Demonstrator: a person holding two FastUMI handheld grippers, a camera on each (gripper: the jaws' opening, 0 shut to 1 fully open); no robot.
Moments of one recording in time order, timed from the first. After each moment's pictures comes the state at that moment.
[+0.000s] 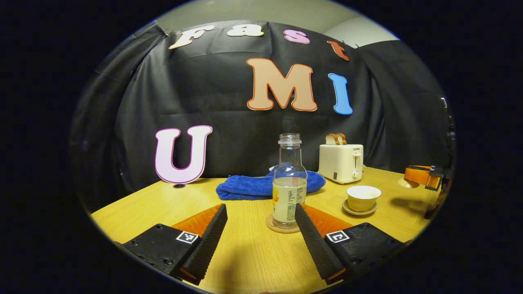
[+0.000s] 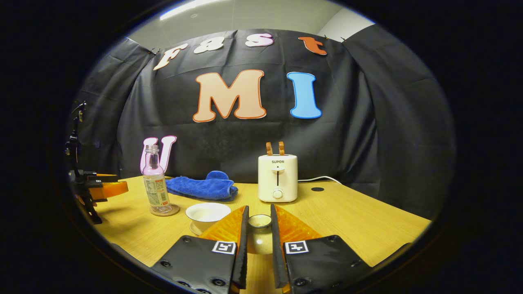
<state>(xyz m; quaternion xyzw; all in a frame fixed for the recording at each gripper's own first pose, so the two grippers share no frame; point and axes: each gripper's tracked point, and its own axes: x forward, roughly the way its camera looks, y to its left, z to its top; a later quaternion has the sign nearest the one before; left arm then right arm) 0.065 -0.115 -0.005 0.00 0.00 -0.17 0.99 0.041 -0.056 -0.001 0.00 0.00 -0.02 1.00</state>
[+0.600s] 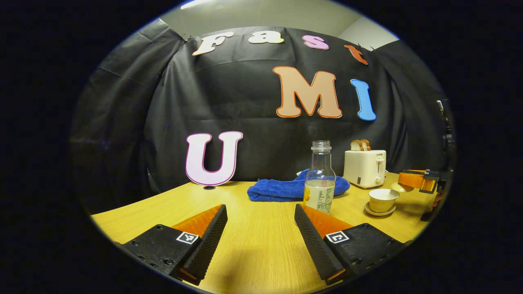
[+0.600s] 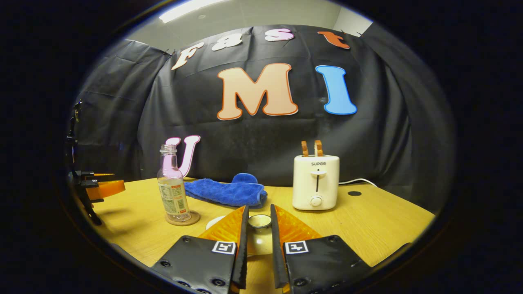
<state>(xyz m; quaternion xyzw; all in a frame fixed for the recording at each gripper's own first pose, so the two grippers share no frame) 0.050 -0.062 -0.004 0.00 -0.01 -0.07 1.00 0.097 0.009 -0.006 0.00 0.01 0.08 1.00</state>
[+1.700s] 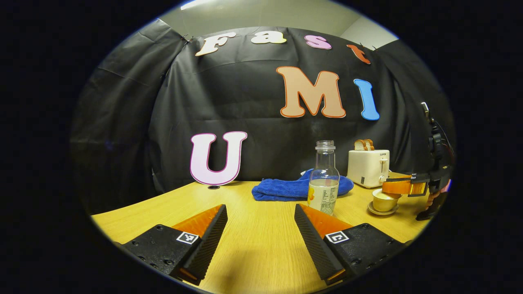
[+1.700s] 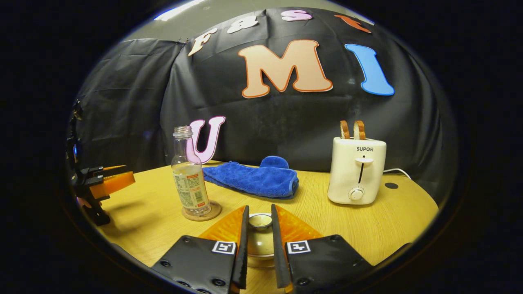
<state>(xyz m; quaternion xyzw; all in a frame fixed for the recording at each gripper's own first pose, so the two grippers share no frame) 0.047 -0.058 -0.004 0.00 0.00 -0.06 1.00 0.124 0.049 -0.032 0.00 0.09 0.17 0.98</state>
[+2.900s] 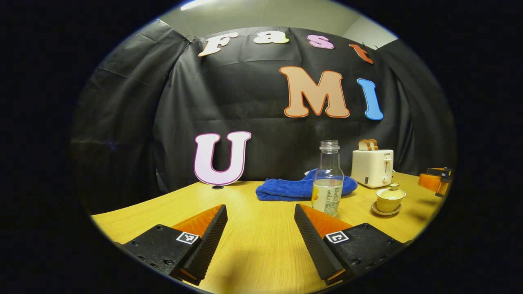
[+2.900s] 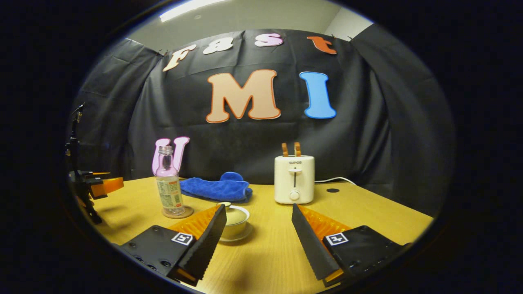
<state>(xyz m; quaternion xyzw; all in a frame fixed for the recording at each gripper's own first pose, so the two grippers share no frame) 0.048 -0.049 -0.005 0.00 -0.01 -0.04 1.00 0.037 -0.045 0.002 0.00 0.00 -0.01 1.00</state>
